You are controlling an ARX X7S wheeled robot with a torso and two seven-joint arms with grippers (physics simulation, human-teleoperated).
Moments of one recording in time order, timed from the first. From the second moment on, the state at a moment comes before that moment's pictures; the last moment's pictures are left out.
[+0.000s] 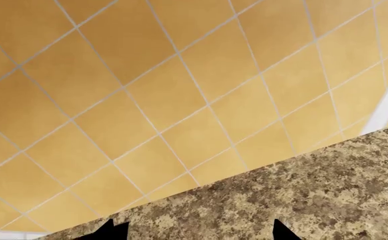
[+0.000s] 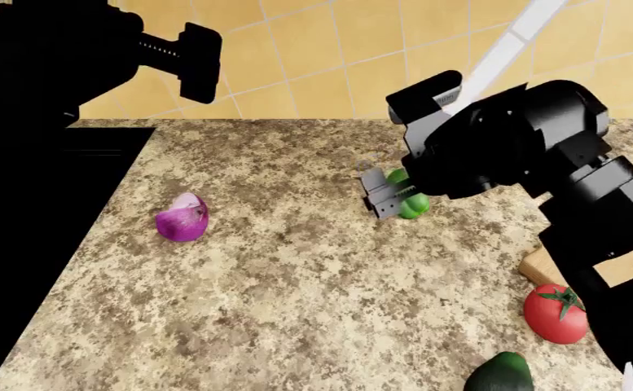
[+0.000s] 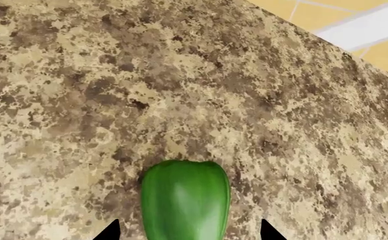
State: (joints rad) left arm -1.51 -0.47 0.36 0.04 -1.10 -1.47 -0.52; right arm 1.56 0.30 -1.04 0.65 1.18 1.25 0.33
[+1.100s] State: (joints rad) left arm -1.53 -0.49 0.36 -0.16 -1.60 -1.53 -0.92; right arm 1.70 0.43 -0.99 0.47 1.28 1.38 0.41
